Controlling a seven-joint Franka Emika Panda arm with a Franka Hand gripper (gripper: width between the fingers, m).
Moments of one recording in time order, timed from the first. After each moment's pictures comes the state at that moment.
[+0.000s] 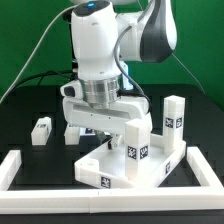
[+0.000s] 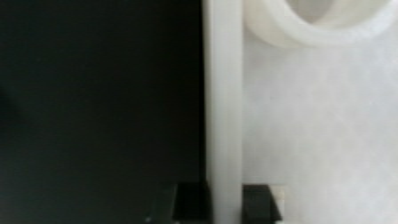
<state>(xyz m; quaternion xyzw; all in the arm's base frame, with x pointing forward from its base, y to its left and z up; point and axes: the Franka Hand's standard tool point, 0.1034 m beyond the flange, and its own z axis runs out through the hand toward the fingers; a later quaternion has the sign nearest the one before) 0.477 -0.023 0.012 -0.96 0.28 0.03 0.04</state>
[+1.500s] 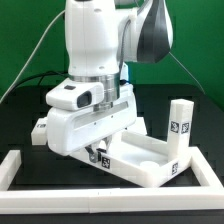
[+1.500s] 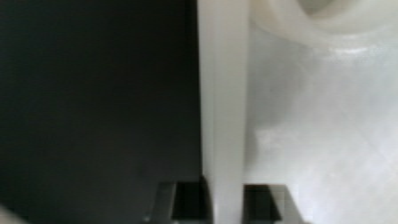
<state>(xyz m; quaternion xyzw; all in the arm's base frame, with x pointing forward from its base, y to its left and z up) 0.576 -0.043 0.037 -0.90 -0.43 -0.03 -0.01</state>
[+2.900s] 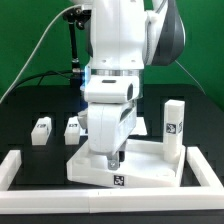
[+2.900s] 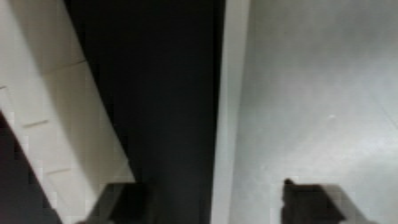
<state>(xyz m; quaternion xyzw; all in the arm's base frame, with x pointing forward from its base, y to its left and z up) 0.606 -0.016 0.042 -0.80 -0.59 -0.06 -0.06</state>
